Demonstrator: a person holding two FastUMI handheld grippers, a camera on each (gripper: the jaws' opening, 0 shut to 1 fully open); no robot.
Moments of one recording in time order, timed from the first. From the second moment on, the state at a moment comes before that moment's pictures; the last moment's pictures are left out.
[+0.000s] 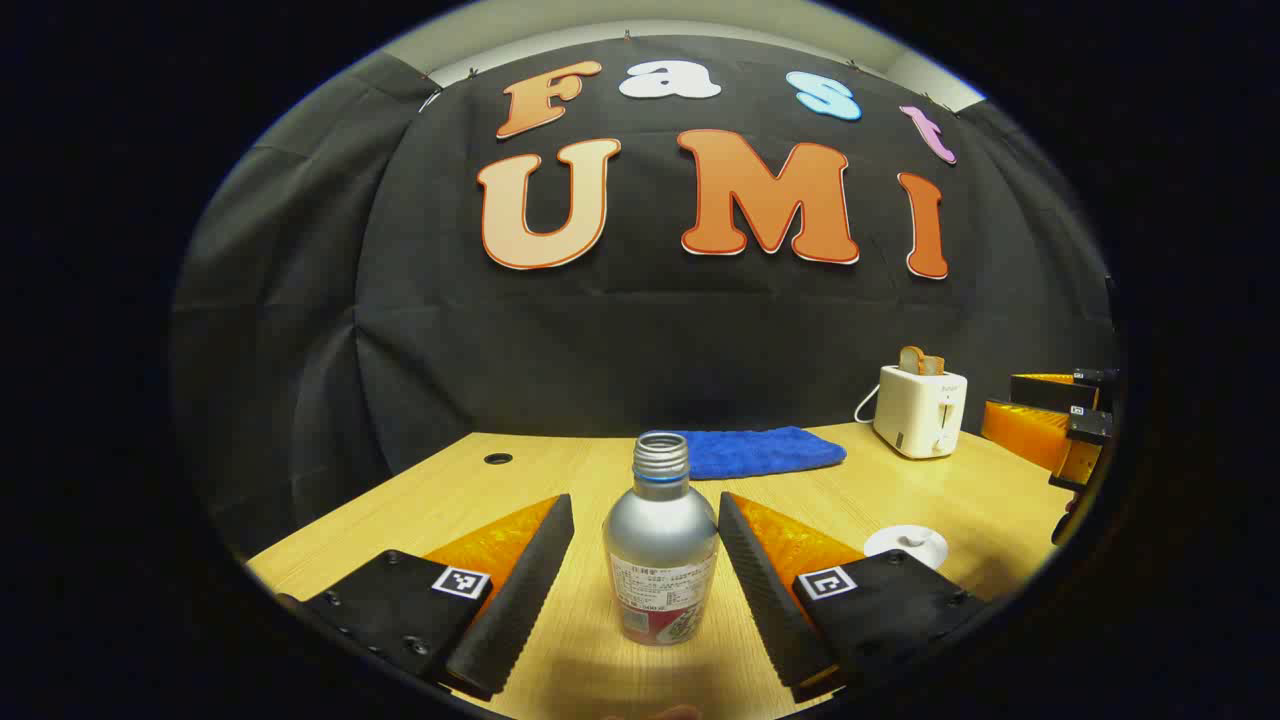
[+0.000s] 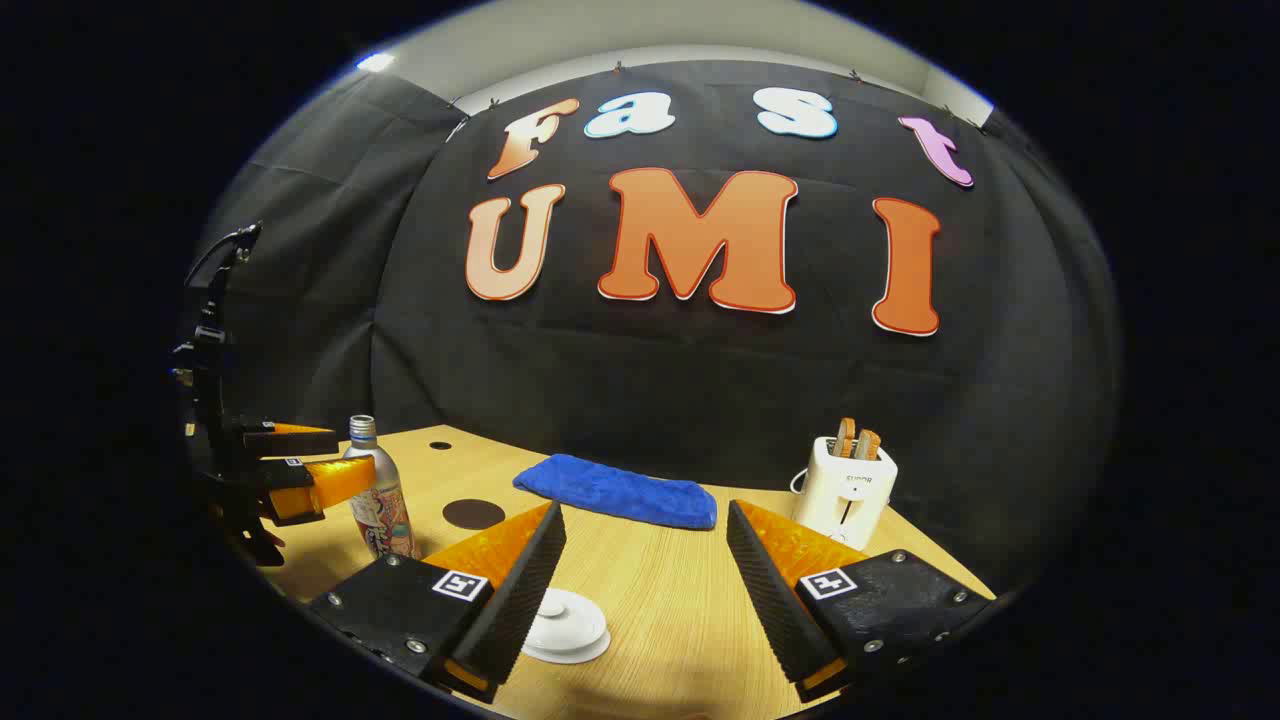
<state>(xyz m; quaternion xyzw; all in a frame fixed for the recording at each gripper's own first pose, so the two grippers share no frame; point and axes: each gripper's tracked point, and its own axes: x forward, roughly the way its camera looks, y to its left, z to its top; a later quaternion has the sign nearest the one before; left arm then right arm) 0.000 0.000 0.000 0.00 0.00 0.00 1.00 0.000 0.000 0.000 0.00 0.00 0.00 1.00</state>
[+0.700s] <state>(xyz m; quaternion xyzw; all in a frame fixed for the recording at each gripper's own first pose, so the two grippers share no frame) 0.004 -0.008 0.015 0.00 -0.03 0.00 1.00 -0.009 -0.010 0.006 0.00 -0.01 0.00 1.00</state>
